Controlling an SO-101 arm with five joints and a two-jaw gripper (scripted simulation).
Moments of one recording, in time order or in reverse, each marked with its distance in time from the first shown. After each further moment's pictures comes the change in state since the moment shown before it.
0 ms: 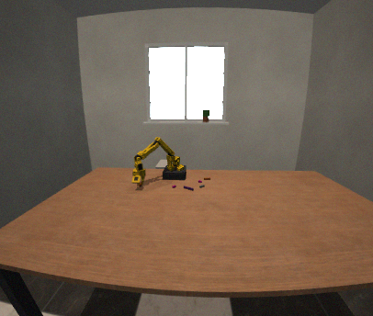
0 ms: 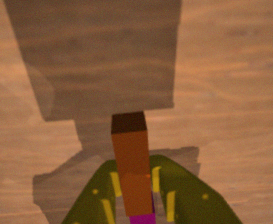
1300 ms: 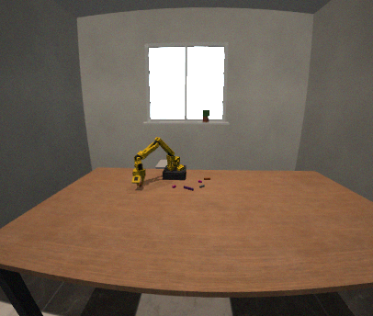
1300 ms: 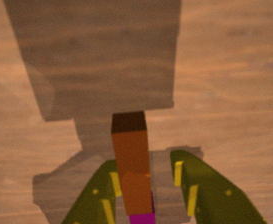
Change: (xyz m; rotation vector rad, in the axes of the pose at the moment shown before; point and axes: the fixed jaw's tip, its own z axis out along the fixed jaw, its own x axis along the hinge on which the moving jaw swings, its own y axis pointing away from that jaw) arm 0.000 0.000 0.000 0.000 0.000 0.000
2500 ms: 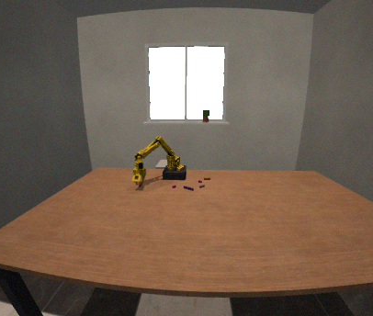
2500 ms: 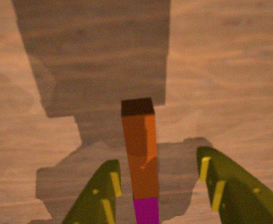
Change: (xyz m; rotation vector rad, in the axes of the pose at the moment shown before) arm 0.001 0.002 -0.006 0.010 -0.007 0.009
